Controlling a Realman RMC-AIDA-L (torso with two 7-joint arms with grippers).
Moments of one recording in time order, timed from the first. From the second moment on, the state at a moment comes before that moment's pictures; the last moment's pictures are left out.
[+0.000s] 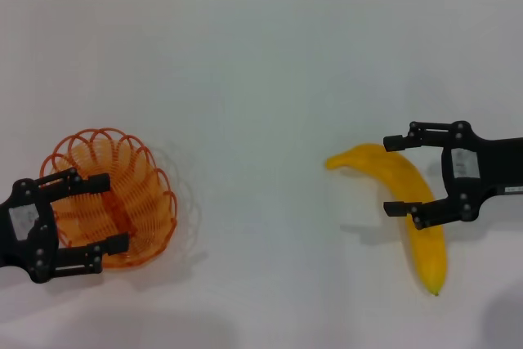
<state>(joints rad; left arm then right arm) -0.45 -2.03 0.12 0.62 2.46 1.94 -0.89 0.57 1.97 -0.42 -0.52 -2.35 -1.76 0.86</state>
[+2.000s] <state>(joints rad) -0.80 -2.03 0.52 0.94 2.84 1.55 -1.60 0.58 1.97 -0.42 -0.51 -2.35 -1.75 0.87</state>
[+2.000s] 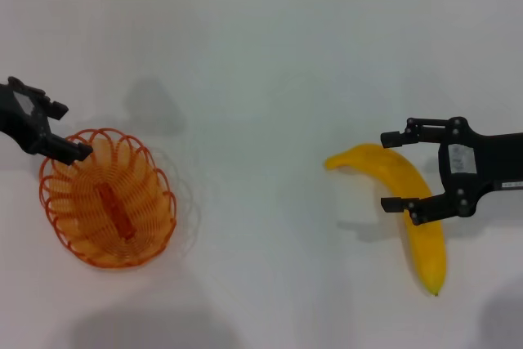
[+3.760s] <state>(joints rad) -0.84 -2.03 0.65 0.80 2.87 1.48 -1.74 0.58 1.96 -0.42 -0.51 -2.35 -1.75 0.88</state>
